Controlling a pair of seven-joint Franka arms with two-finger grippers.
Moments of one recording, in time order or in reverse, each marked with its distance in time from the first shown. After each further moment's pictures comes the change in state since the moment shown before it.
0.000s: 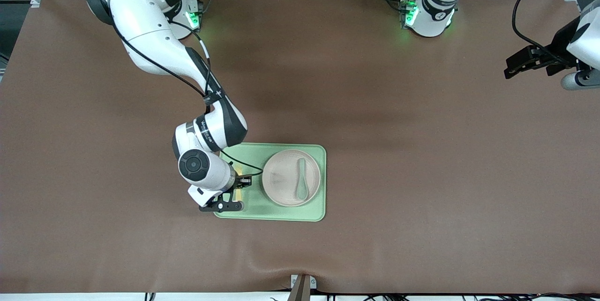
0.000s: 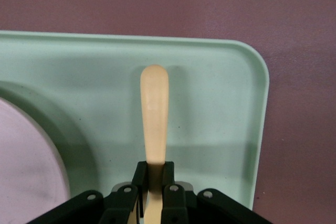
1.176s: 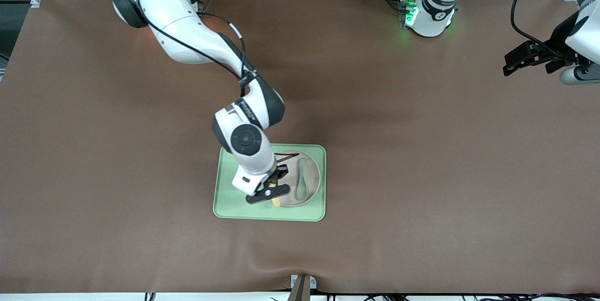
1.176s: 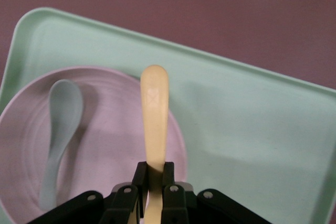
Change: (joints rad) left arm -0.007 -0.013 -0.007 0.005 0.000 0.000 0.000; right arm 0.129 0.059 -0.007 0.203 -0.065 -0.056 -0.045
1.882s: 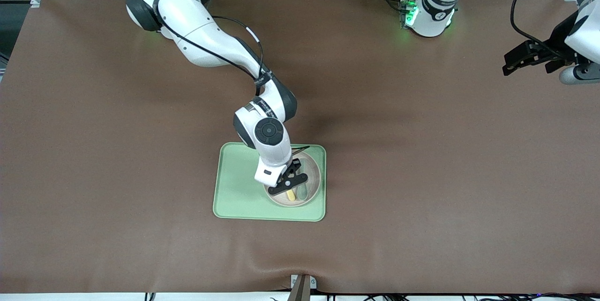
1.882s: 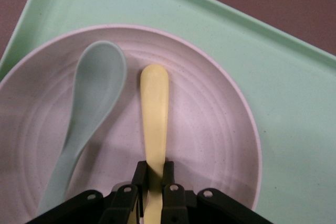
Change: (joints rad) left arm -0.001 -0.002 -0.002 0.000 0.000 -0.001 0.000; right arm 0.096 0.071 -0.005 -0.049 -0.070 0.150 -0.034
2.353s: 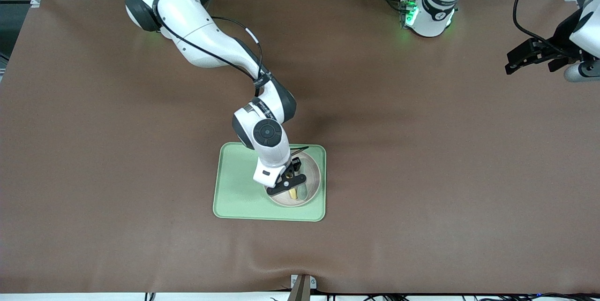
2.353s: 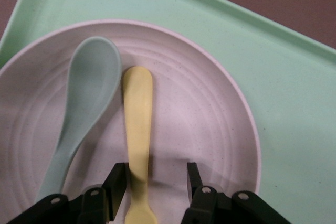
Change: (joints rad) left arm 0.003 -0.004 0.001 0.004 0.000 0.000 0.000; right arm -0.003 0.000 0.000 -0.008 0.009 0.006 -0.002
